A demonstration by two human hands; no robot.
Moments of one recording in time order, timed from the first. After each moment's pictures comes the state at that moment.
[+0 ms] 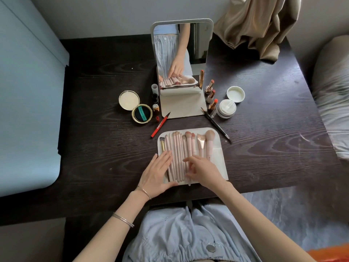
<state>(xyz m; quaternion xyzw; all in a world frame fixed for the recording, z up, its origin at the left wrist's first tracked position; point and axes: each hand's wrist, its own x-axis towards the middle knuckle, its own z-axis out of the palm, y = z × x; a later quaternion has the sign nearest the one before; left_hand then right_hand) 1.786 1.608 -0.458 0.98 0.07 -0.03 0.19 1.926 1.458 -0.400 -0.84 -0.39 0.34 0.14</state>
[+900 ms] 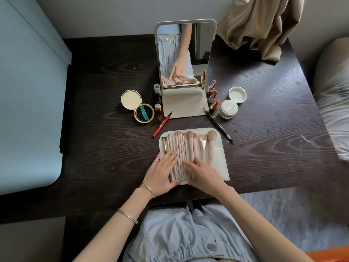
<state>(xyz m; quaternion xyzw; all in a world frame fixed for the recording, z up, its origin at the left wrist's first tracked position) 1.794 1.604 -0.456 0.99 0.03 -0.03 0.15 1.914 1.448 -0.408 -0.83 -0.46 0.32 0.08</state>
